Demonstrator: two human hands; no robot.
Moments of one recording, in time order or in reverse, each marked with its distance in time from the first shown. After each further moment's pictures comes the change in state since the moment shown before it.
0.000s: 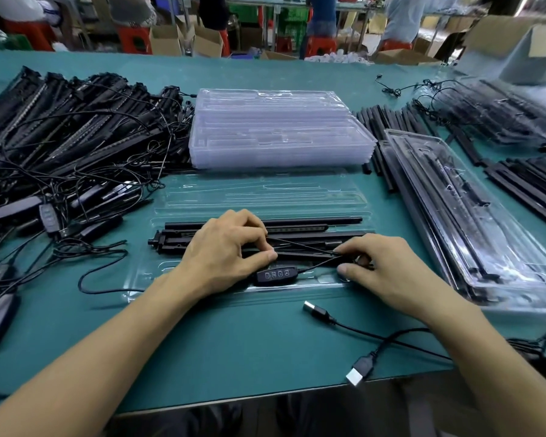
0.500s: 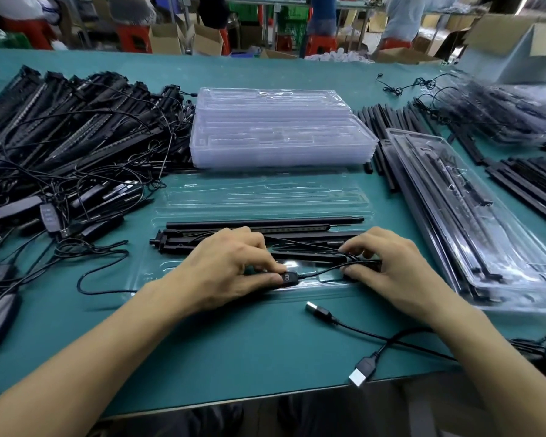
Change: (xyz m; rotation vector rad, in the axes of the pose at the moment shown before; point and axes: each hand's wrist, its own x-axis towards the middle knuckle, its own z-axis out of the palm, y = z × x) left_hand -0.012 0.009 -0.014 0.008 -0.157 0.238; right_hand -0.007 0.008 0.000 0.008 0.093 -0.145
